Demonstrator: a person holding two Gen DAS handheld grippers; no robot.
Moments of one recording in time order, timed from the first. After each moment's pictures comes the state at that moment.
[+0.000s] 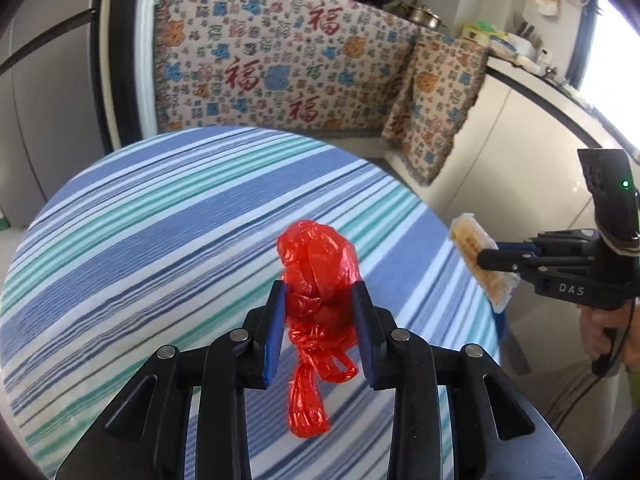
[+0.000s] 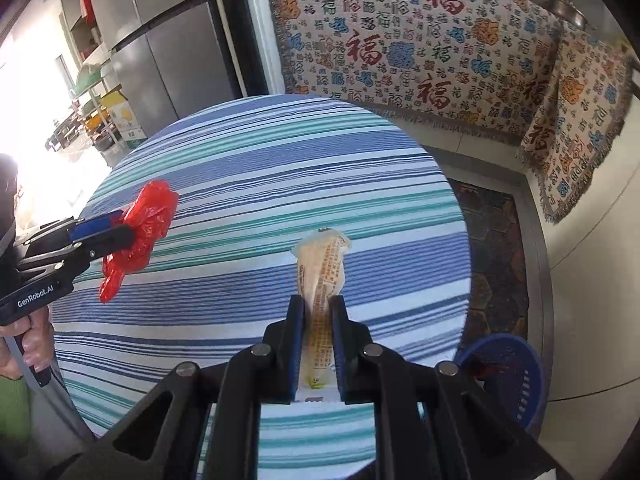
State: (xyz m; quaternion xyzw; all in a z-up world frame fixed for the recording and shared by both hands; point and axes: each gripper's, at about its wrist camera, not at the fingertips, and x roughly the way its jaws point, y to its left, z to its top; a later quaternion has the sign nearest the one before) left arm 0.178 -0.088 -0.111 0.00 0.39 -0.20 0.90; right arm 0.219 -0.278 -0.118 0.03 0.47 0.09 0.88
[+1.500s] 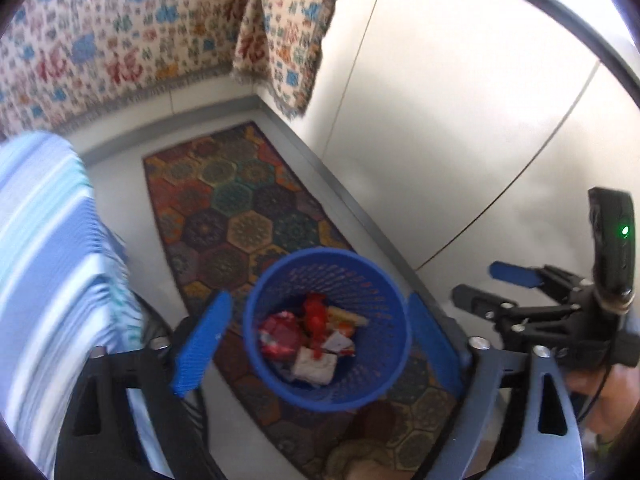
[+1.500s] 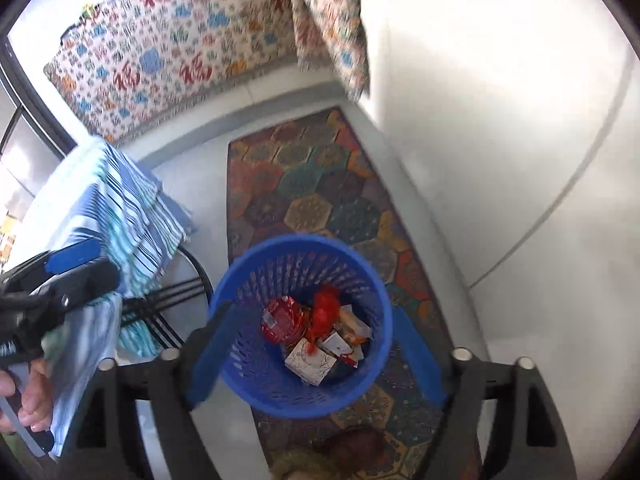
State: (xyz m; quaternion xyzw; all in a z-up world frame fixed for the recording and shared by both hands) left arm 0.192 -0.445 -0.196 0.08 0.45 -0.30 0.84; right arm 0.105 -0.593 -0.234 0.18 0.48 -0.12 0.85
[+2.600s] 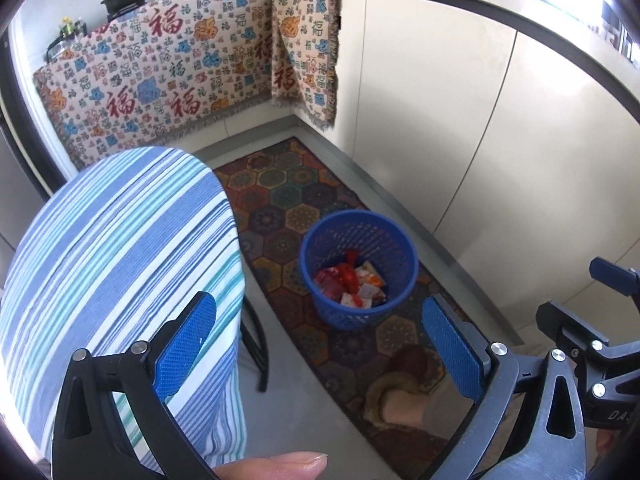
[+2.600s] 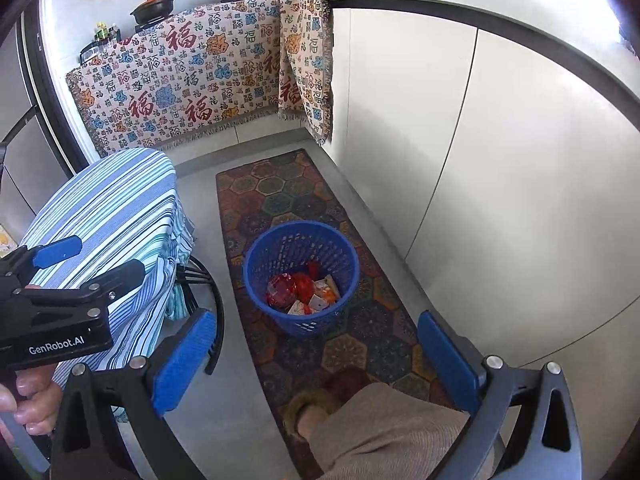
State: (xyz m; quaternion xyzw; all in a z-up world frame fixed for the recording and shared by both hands) left arm 0.062 -0.357 -0.115 0.16 0.42 -0.24 0.86; right arm -0.064 -0.464 -0.106 0.14 0.43 -0.22 0.87
